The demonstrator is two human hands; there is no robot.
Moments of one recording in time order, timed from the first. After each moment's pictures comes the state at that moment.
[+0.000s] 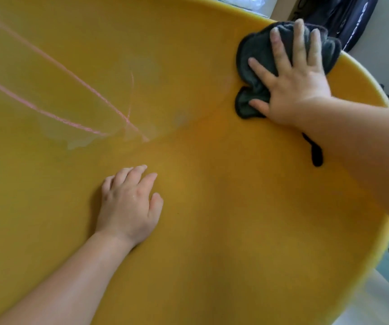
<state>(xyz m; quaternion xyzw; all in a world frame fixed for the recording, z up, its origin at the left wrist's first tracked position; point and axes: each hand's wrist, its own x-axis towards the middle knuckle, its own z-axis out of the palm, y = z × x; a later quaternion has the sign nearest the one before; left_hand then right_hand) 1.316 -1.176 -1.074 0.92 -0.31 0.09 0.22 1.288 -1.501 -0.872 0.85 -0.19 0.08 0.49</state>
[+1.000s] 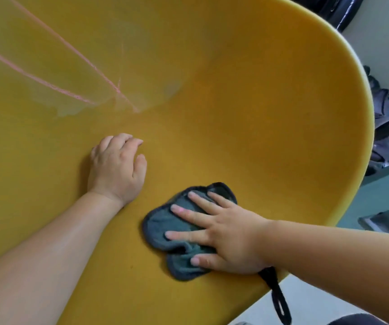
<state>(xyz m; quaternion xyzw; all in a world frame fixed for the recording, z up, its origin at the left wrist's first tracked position) 1.320 -1.170 -1.076 0.89 -0.30 0.16 0.30 1.121 -1.334 -0.999 0.94 0.16 -0.28 0.10</state>
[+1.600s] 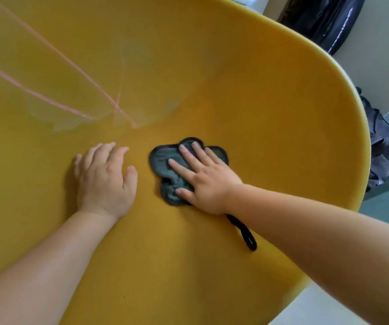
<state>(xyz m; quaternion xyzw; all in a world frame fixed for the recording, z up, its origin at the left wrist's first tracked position) 1.325 -1.170 -1.077 0.91 -0.23 0.15 0.32 1.229 -1.380 -1.016 0.97 -0.02 -0.12 0.20</state>
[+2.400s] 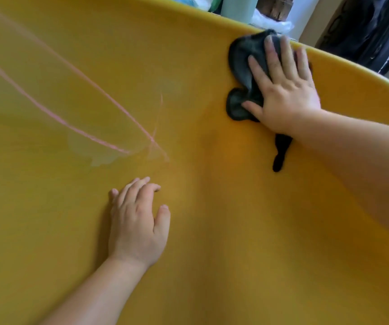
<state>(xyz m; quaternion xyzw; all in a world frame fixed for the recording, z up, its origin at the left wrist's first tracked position) 1.326 -1.172 -1.079 0.89 -0.21 0.12 0.39 1.365 -1.485 -0.886 0.92 -0.09 0.19 0.33</state>
